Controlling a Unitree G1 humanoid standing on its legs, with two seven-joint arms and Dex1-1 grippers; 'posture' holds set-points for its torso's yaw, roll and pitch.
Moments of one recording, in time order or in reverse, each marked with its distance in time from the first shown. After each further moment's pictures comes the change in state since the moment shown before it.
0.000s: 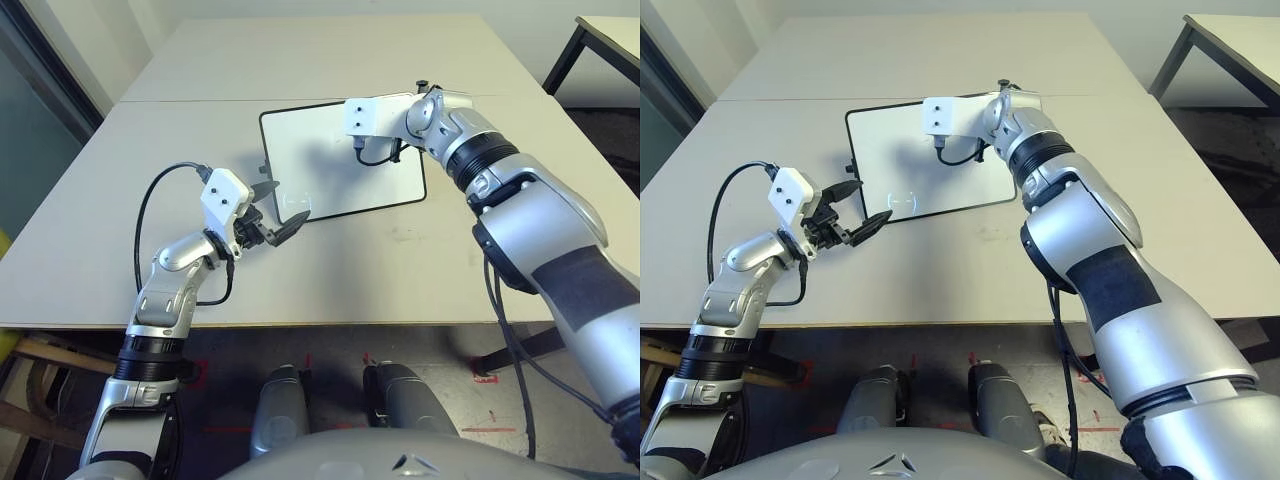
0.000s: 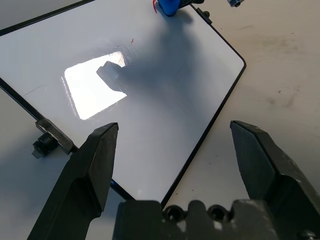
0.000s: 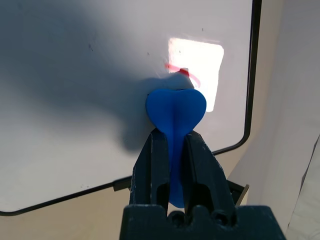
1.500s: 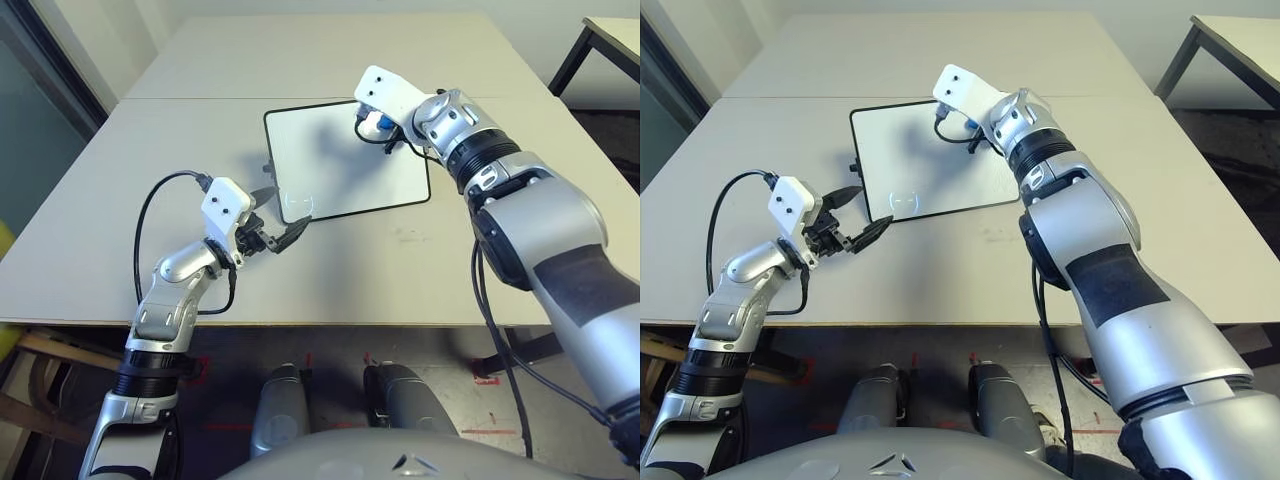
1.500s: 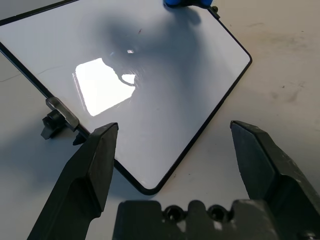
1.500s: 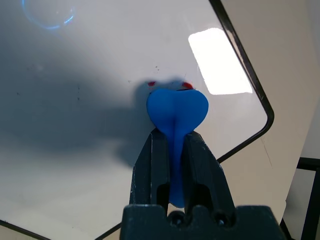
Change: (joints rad) left arm 0.070 -0.011 -0.001 -0.083 0.003 0.024 0.052; right arm 0.006 0.021 -0.203 0.005 0.170 0.196 -0.051
